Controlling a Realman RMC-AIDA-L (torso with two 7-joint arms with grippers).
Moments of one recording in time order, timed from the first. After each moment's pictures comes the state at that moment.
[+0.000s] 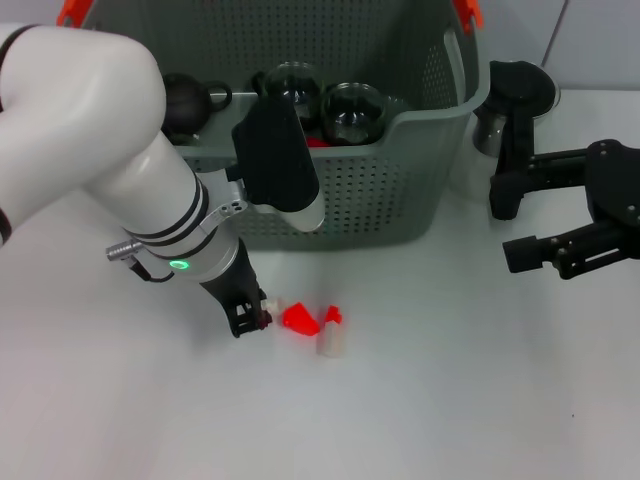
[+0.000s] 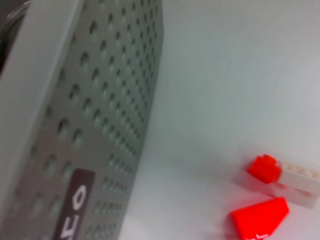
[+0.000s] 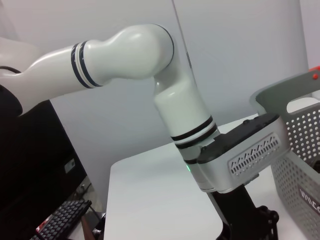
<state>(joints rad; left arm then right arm) -0.70 -2.17 1.55 1.07 2.74 1.32 -2.20 0.69 1.93 -0.77 -0.89 -1.98 -1.97 1.74</state>
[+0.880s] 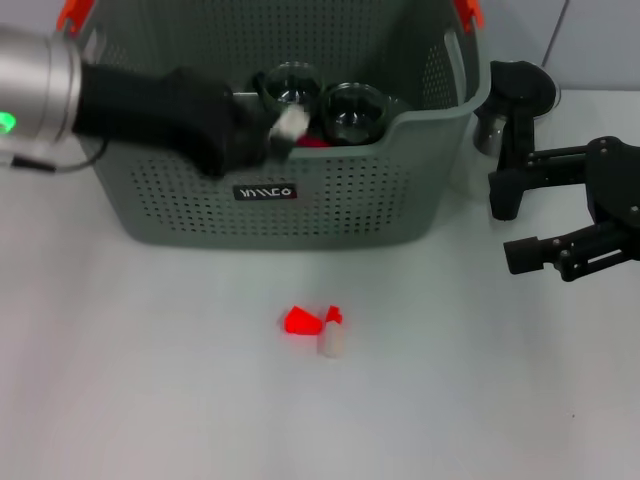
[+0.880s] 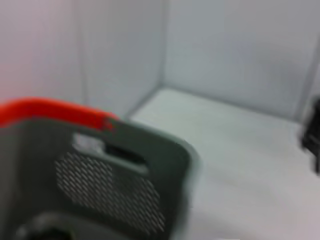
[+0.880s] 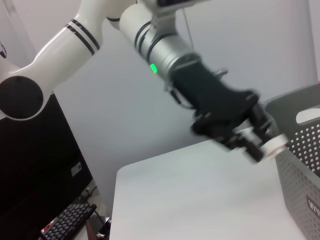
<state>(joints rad) -0.61 -2.16 0.81 1.48 2.20 1.74 -2.01 0.69 1.93 -0.77 -0.88 -1.96 -1.99 1.72</state>
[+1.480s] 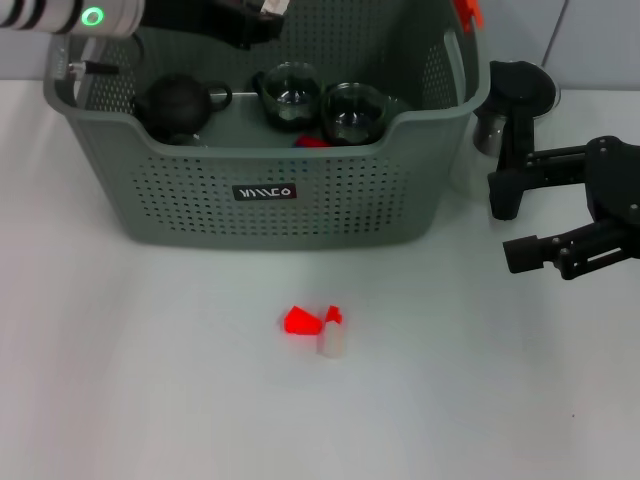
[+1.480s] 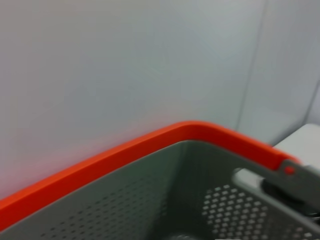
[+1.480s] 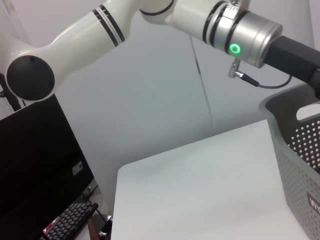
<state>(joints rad) -0.78 -2.11 0.88 1.17 2.37 1.23 -2.21 0.69 1.93 -0.77 -0.88 -1.96 -1.99 1.74</state>
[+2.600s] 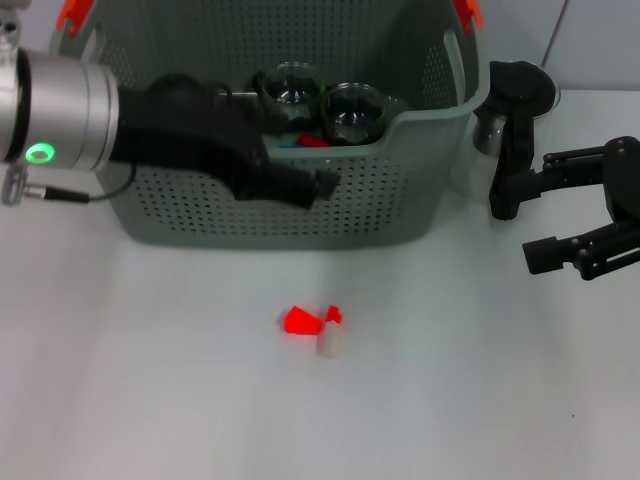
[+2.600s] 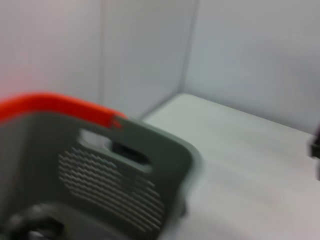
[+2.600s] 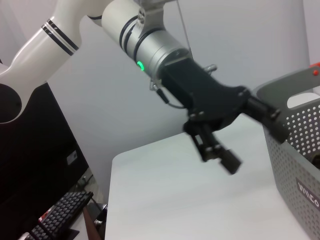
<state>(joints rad) -0.45 -2.18 1.06 1.61 2.15 1.59 -2.19 0.69 1.89 -0.79 -0.88 -1.97 -1.99 1.74</state>
